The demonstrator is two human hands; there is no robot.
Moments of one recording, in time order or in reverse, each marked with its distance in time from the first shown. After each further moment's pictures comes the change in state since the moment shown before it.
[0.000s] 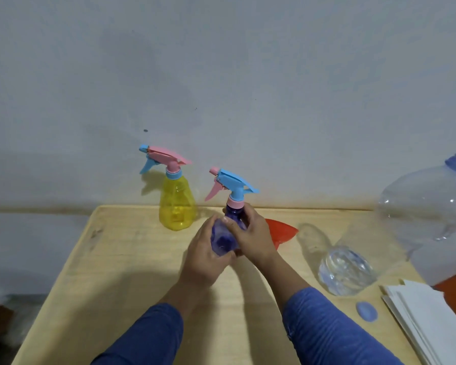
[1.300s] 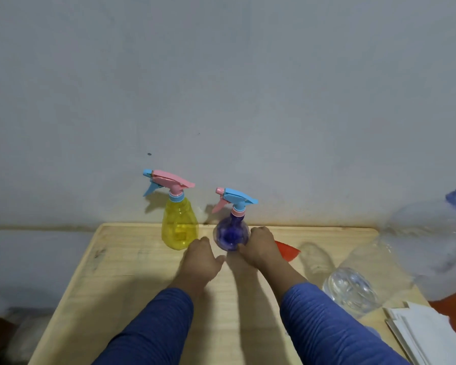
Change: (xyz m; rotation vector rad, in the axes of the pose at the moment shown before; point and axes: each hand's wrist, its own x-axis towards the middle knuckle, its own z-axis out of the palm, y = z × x) left_hand 0.045 0.024 -0.018 0.602 -0.210 -0.355; right_hand 0.037 -0.017 -0.015 -0.703 -0.237 0.420
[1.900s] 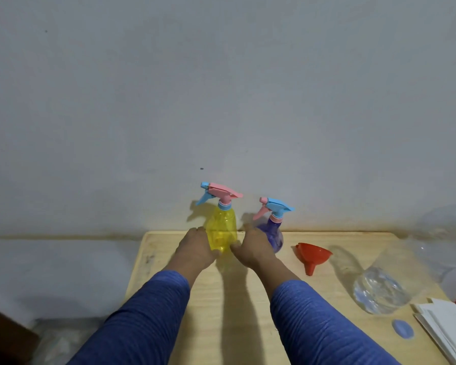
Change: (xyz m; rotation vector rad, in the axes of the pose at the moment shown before) left_hand -0.011 -0.065 -0.108 0.167 0.029 0.055; right_hand -0.034 -0.106 0.039 0.026 0.062 -0.036
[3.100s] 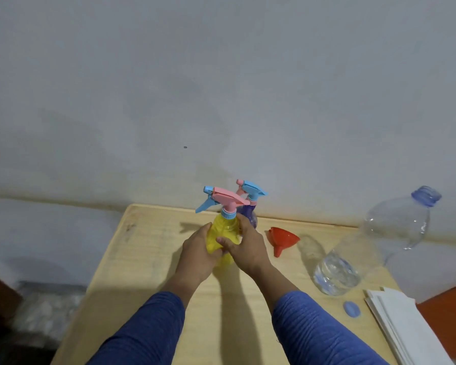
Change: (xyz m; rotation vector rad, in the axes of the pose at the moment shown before) left_hand -0.078 0.041 0.063 -0.660 0.205 0.140; right_hand -0.064 0.056 -0.018 0.387 0.098 -0.248
